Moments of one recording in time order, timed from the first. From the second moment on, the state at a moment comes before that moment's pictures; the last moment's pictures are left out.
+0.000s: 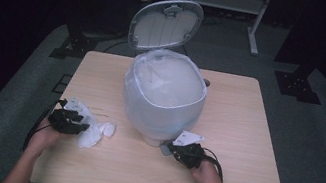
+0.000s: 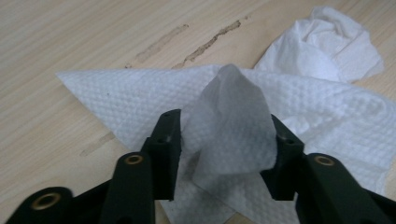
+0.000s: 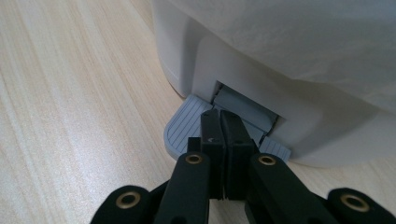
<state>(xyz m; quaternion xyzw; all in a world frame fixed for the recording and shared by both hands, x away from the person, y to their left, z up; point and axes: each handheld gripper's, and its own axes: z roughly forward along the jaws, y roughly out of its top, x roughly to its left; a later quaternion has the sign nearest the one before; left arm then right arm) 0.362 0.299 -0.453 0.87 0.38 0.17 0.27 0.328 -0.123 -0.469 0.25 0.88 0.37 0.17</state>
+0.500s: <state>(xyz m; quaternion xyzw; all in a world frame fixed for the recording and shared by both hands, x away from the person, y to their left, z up) 0.365 0.299 -0.454 0.88 0.36 0.15 0.27 0.327 -0.123 -0.470 0.25 0.88 0.37 0.18</state>
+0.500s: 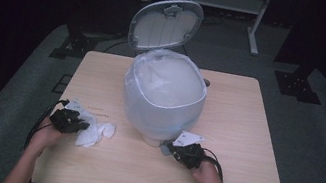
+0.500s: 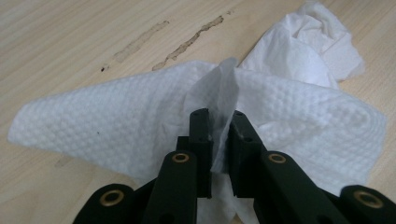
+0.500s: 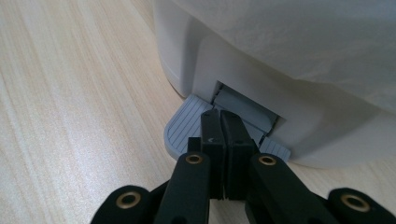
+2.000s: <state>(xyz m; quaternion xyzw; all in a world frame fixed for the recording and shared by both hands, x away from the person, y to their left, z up) 0.322 0.296 -0.363 0.86 0.31 0.18 0.36 0.326 -0.121 -0.470 0.24 0.88 0.36 0.19</state>
